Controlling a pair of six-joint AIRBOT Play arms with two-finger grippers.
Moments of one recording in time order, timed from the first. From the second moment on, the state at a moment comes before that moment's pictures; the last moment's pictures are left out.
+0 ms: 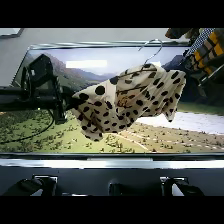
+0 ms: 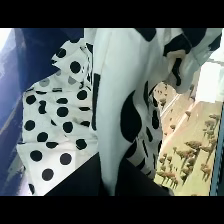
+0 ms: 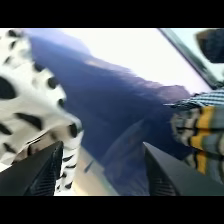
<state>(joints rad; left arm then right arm) -0.38 -0.98 1.32 0.90 -1.18 -0.52 -0.19 -0.92 1.43 -1.18 1.18 0.49</state>
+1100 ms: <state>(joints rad) -0.38 -0.99 1.32 0.90 -1.19 -0.52 -0.20 -1.11 1.43 -0.96 1.34 0.19</state>
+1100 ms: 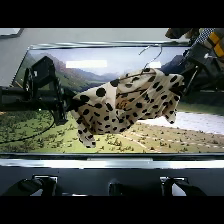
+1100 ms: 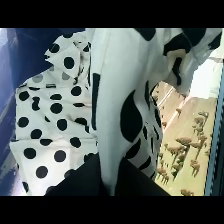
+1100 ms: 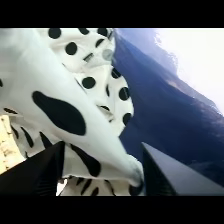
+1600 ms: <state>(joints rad) -0.38 -0.99 1.32 0.90 -1.20 -0.53 -0.20 -1.13 1.43 -1.02 1.41 0.14</state>
